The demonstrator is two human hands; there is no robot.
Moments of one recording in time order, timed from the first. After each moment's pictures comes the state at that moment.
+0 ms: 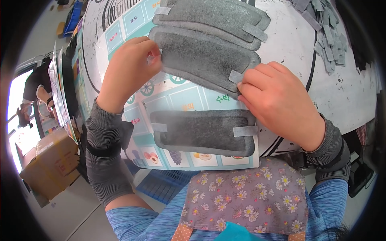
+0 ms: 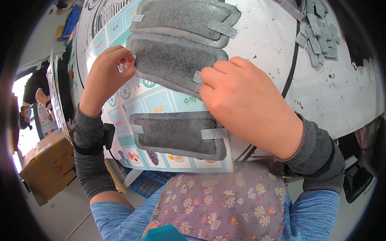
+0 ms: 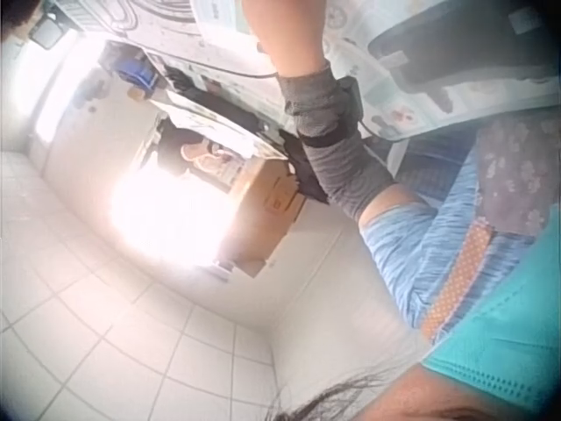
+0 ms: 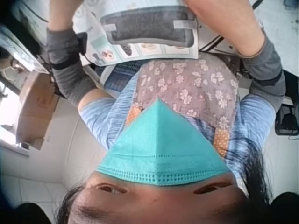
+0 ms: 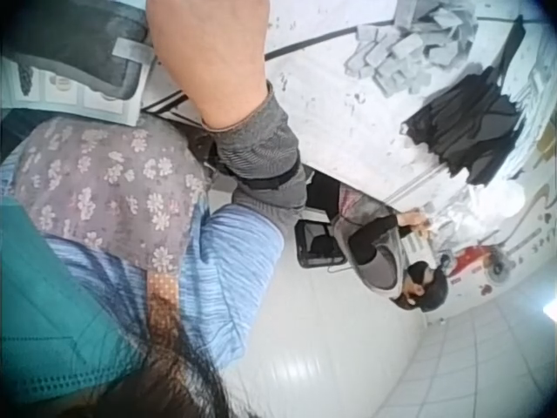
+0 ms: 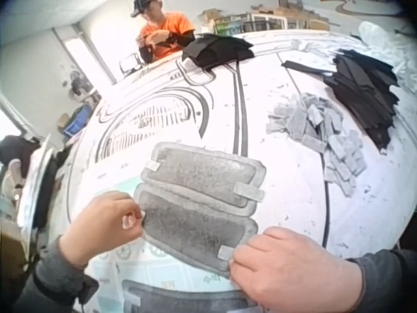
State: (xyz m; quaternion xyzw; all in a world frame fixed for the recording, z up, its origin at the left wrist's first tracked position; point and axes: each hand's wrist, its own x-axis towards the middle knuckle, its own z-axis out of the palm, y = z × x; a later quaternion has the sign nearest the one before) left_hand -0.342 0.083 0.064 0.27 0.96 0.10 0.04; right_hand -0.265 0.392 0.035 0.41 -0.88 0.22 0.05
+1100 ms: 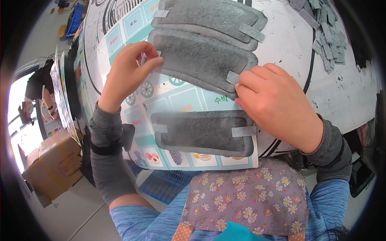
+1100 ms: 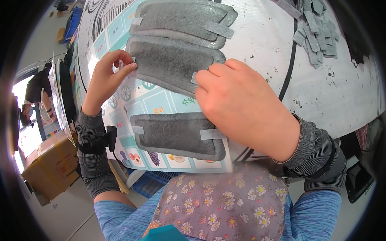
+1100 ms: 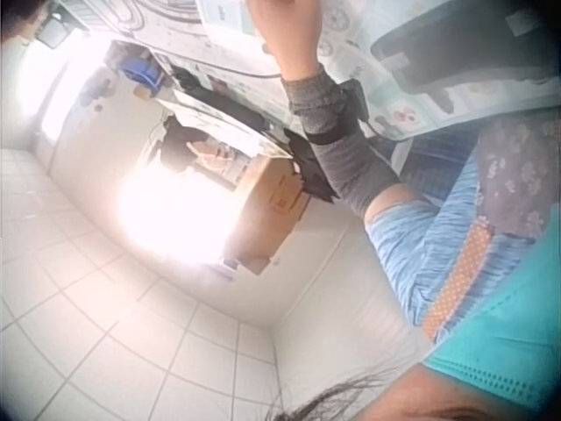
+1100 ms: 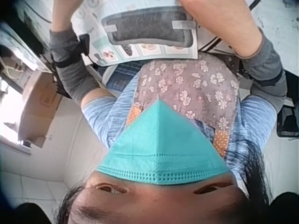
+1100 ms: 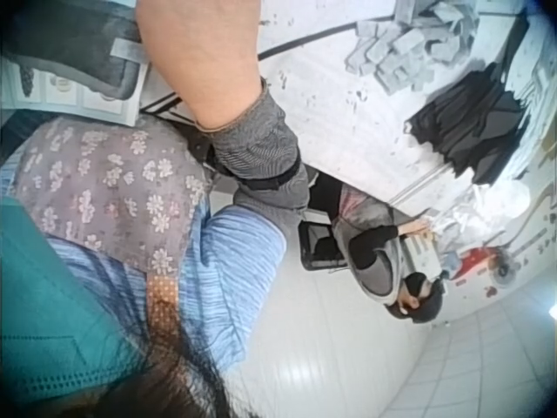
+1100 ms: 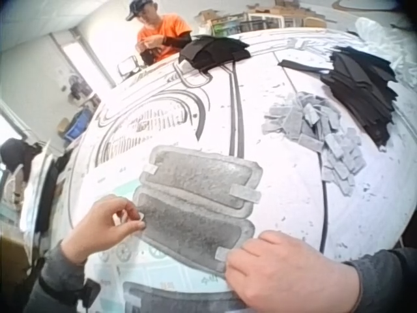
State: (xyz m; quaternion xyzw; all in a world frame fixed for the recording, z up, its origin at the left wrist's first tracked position) left_hand -0.343 0.070 0.059 0.22 0.95 0.20 0.09; right_hand -0.261 0.393 0.038 0.41 -0.89 0.22 0.01
